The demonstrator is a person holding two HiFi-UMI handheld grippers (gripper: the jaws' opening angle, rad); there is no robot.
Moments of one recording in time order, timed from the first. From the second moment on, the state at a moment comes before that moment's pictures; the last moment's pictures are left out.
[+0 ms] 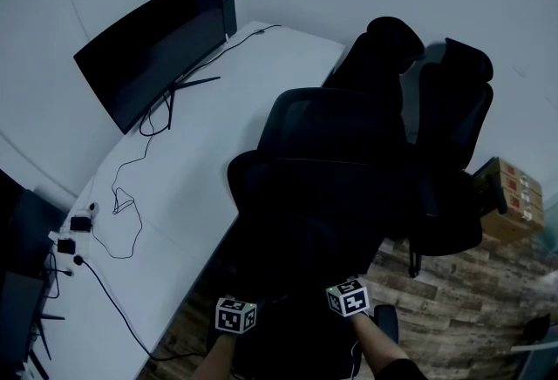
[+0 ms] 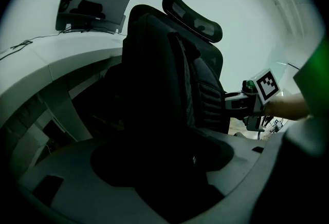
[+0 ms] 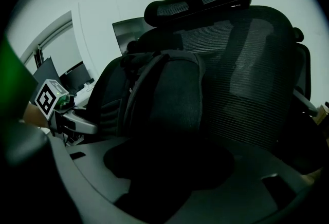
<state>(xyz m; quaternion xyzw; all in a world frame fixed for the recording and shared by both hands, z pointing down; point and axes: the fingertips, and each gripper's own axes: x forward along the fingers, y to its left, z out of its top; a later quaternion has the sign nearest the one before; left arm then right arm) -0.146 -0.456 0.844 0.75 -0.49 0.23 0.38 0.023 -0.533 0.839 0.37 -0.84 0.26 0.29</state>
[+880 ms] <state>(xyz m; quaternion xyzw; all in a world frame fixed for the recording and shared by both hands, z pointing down) -0.152 -0.442 0.825 0.75 -0.50 0.23 0.37 0.064 -0.528 0.841 0.43 -0.80 0.27 0.32</state>
